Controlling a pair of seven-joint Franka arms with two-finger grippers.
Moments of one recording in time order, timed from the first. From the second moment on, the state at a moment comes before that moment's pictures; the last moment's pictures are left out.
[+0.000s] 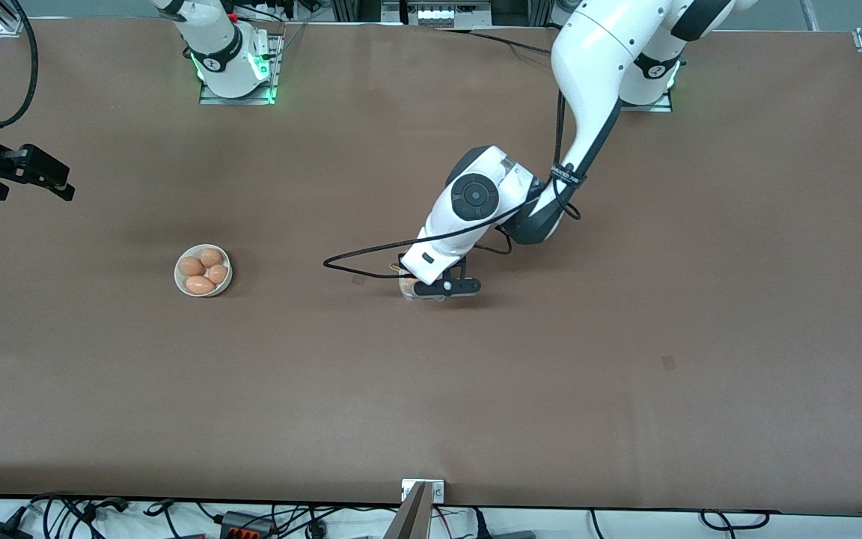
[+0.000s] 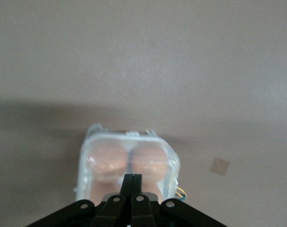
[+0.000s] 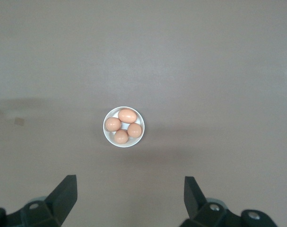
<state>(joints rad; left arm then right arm) -0.59 0.80 -0.15 -1.40 -0.11 2.36 -0.76 0.00 -0.02 -0.03 -1.68 -0.01 1.70 -0.04</state>
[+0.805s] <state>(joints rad) -0.56 0.79 -0.15 -1.37 -0.04 2.44 -0.76 -0.01 -0.02 -0.04 -1.68 -0.02 1.67 -0.04</state>
